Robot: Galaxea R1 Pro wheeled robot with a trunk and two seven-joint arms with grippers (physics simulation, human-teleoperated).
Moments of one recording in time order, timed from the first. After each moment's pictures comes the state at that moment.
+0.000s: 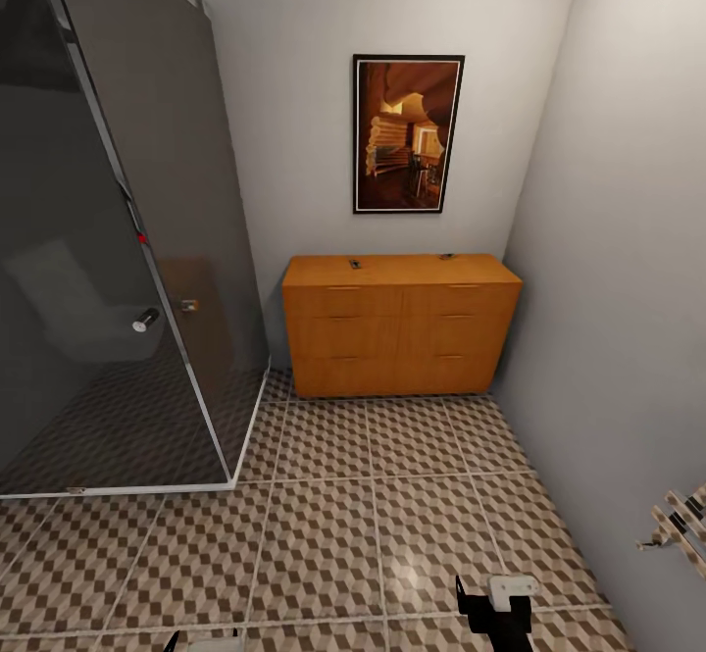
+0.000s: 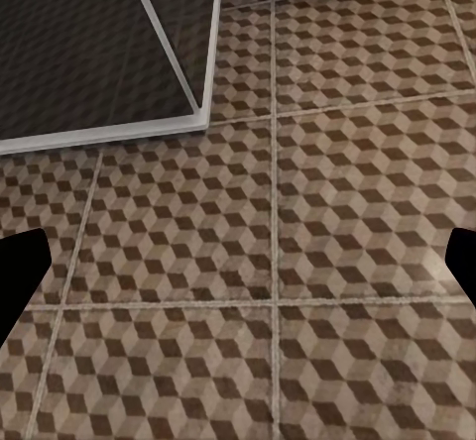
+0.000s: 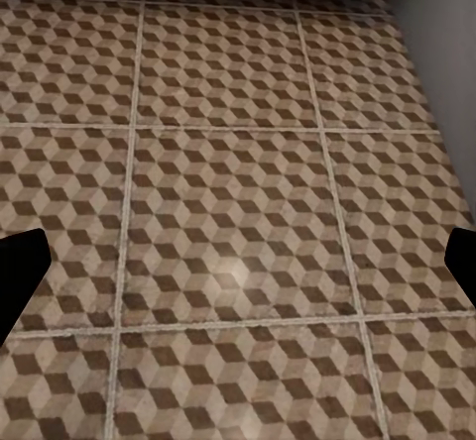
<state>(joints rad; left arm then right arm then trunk) -0.37 -0.04 -0.33 0.07 0.11 -0.79 0.37 -0.47 -0.01 0.48 -0.02 -0.39 -0.61 -0.13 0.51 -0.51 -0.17</state>
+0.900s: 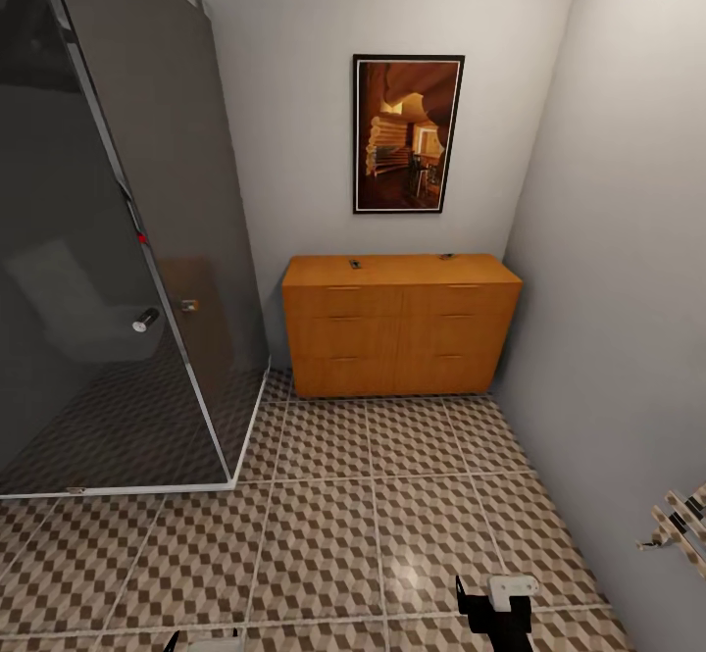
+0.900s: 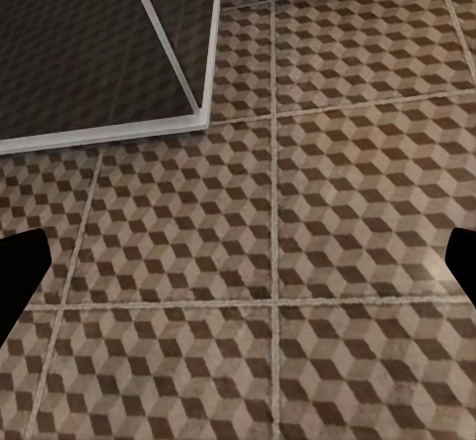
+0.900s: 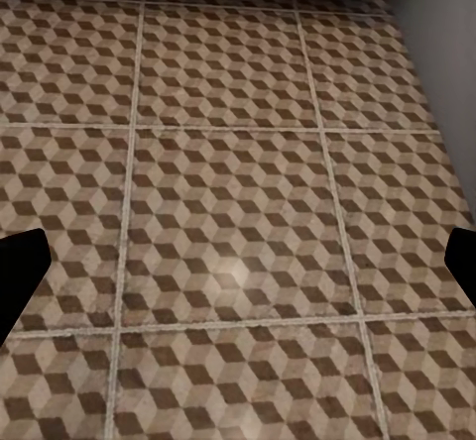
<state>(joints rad) -0.37 -0.04 -0.33 0.07 0.11 -0.79 0.37 -0.47 -0.01 0.48 -0.02 -0.39 -0.61 -0.13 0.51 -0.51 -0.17</state>
